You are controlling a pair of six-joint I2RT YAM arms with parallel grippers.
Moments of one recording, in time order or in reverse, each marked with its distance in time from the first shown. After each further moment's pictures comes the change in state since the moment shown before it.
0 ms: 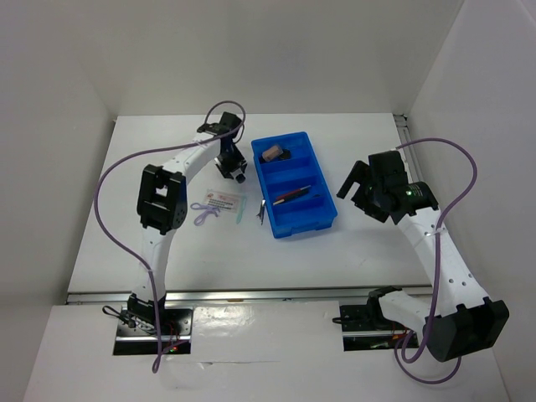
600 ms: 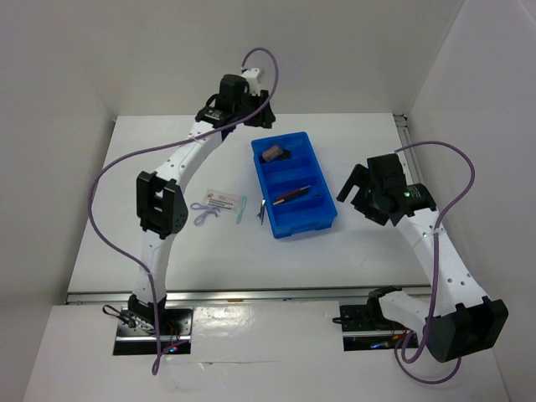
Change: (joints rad) left arm -0.044 -0.082 0.212 0.449 0.306 0.670; right arm 0.000 -0.003 -0.029 0.000 0.006 0.000
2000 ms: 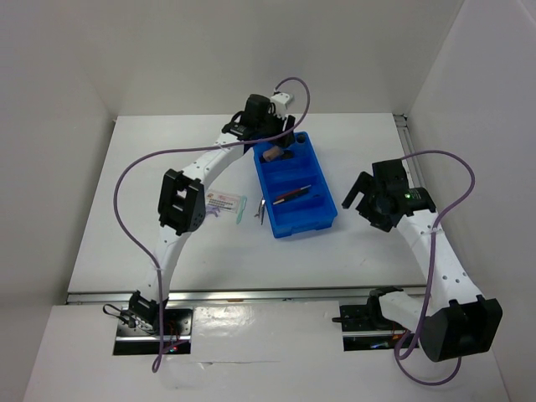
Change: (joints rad) left arm -0.092 0.235 0.090 0.113 0.067 0.248; right arm -0.081 -0.002 -0.082 0.007 -0.022 -0.037
